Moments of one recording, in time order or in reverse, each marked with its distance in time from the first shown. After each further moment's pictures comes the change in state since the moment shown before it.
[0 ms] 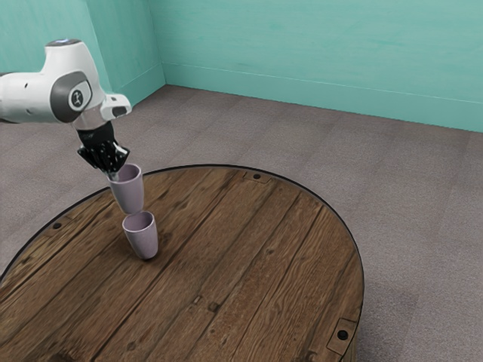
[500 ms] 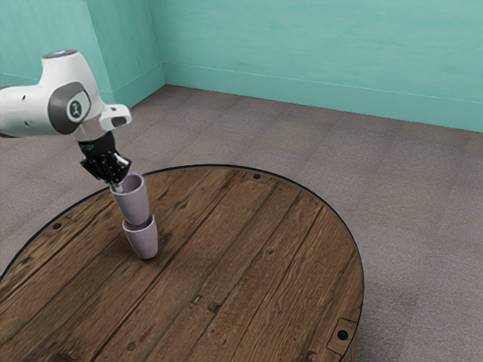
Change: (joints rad) arm 0.001 -0.057 -0.013 -0.109 -0.050 0.049 0.042
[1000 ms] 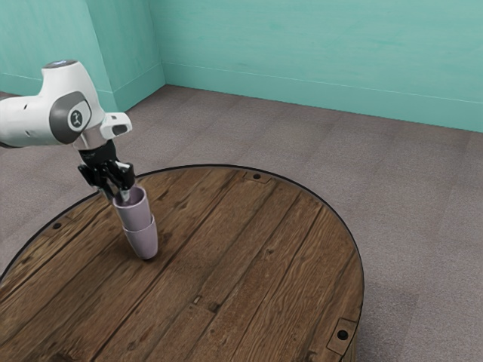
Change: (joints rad) arm -0.001 -0.003 0.000 -0.047 -0.015 0.045 -0.004
